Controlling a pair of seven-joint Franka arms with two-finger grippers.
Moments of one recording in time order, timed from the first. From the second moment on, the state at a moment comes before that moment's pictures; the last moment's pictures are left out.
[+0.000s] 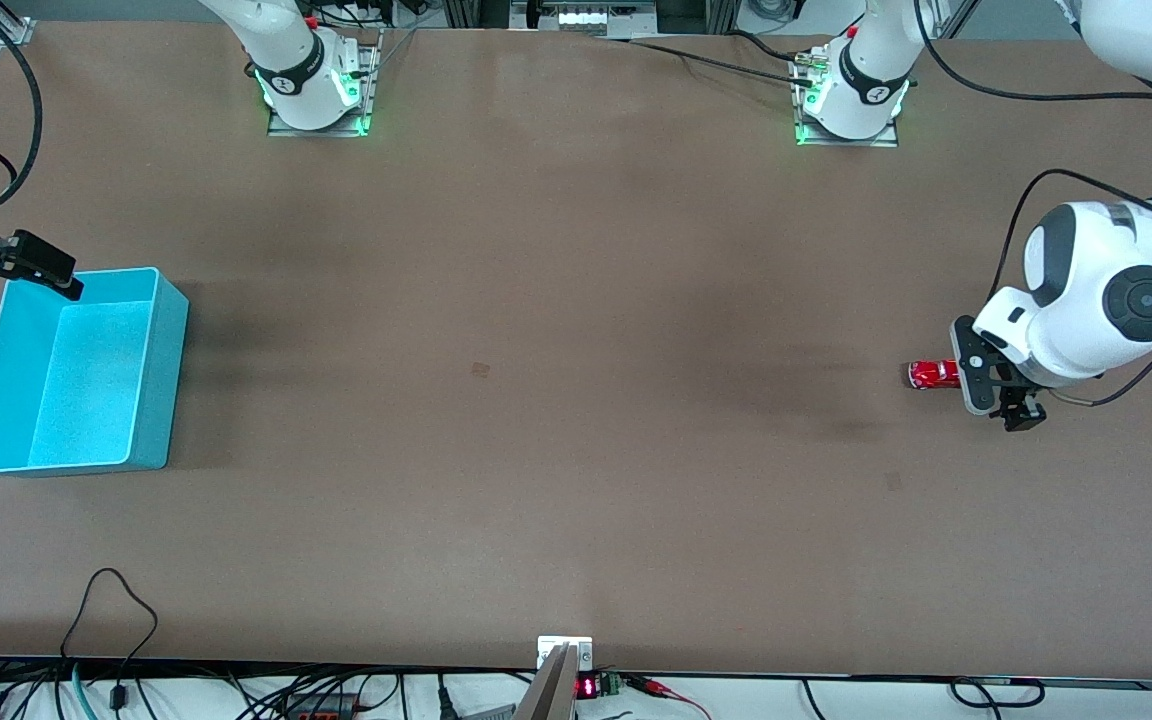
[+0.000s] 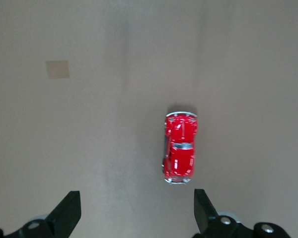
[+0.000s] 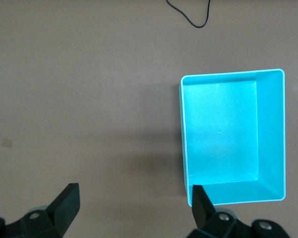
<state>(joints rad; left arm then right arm) 0.11 0.35 -0.03 -1.94 0.23 2.26 1.42 0.04 0.06 -0.11 -1.63 -0.01 1.75 -0.07</state>
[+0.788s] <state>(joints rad) 0.18 0.39 -0.04 -2.14 0.24 2.51 1.47 0.04 0.06 -0.12 -1.63 -0.01 1.75 -0.07</state>
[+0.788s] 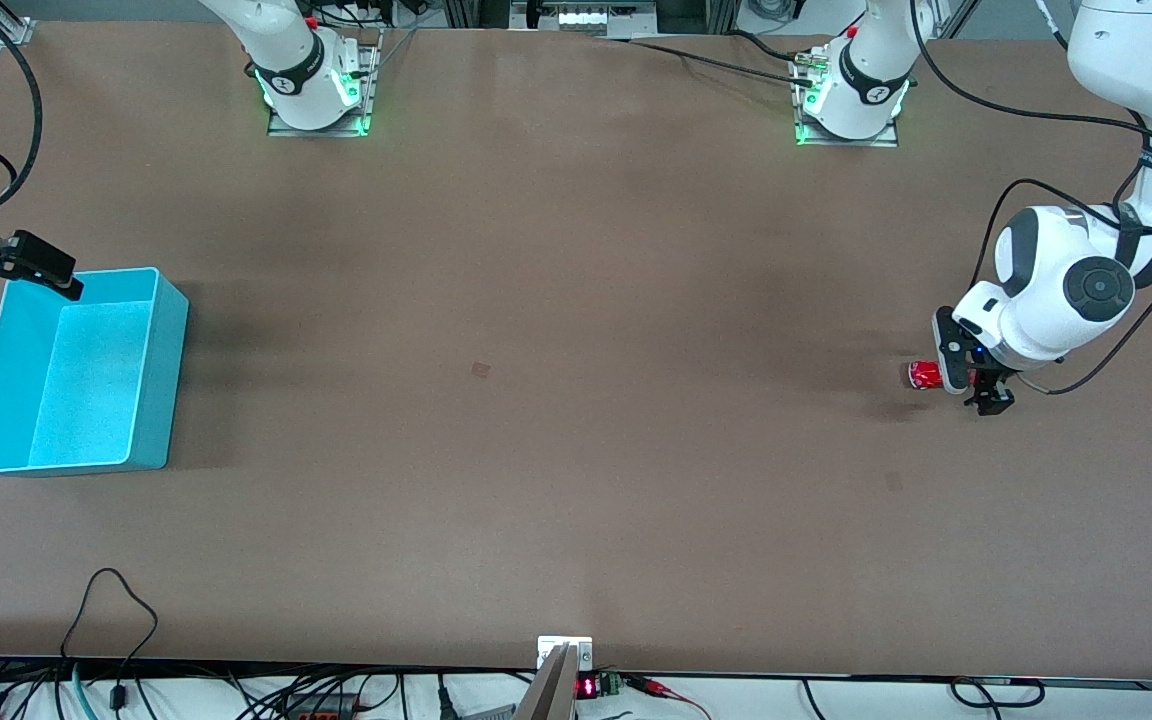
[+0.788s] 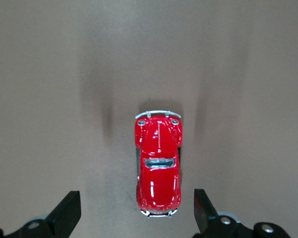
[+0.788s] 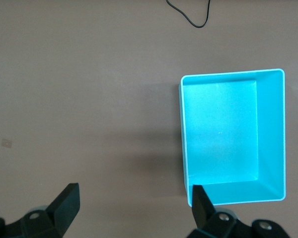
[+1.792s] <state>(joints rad) 0.20 0.42 -0.04 -2.17 0.24 2.55 1.50 0.04 0.06 -0.12 -1.63 -0.01 1.75 -0.07</state>
